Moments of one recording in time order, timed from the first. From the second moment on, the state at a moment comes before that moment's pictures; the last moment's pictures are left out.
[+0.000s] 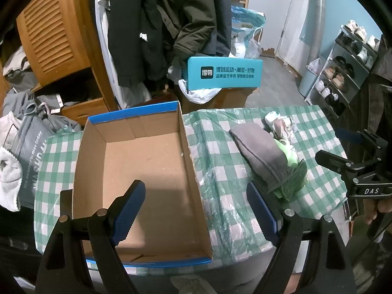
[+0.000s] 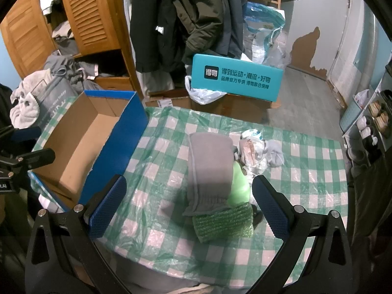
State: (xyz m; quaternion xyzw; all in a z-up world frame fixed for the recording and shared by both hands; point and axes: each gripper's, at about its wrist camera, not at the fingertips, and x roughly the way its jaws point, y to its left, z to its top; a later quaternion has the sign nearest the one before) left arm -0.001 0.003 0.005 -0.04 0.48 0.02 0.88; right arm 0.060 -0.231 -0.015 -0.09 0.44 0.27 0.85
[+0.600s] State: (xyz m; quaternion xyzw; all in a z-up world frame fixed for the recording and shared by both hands) left arm -0.002 0.002 0.004 -0.04 0.48 0.02 0.88; right arm 0.059 -0.230 -0.015 -0.09 0.44 0.27 0.85
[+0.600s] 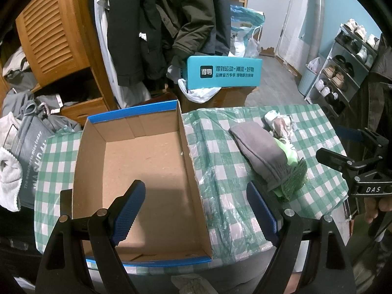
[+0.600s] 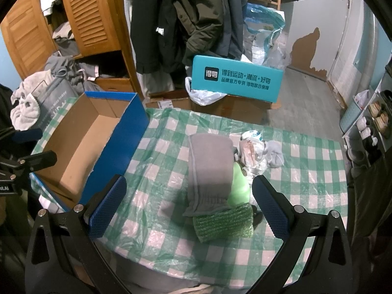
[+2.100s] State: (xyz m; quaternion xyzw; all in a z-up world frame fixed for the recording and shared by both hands) left arm -0.006 -0.008 -0.007 -0.04 0.48 0.01 0.87; right arm 0.062 -0.237 -0.021 -0.09 0.45 0.26 0.85
